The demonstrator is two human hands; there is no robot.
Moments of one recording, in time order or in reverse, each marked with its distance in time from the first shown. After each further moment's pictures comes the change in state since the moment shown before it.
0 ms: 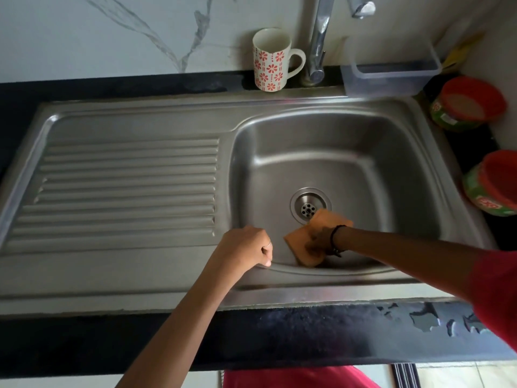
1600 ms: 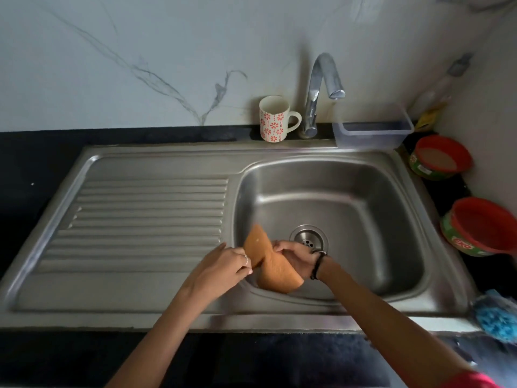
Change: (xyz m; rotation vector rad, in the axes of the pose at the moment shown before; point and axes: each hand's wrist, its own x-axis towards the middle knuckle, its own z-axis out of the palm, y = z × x) left_hand -0.028 -0.029 -0.010 0.127 0.253 0.118; right_hand -0.079 -0.055 -0.033 1.457 -0.545 -0.502
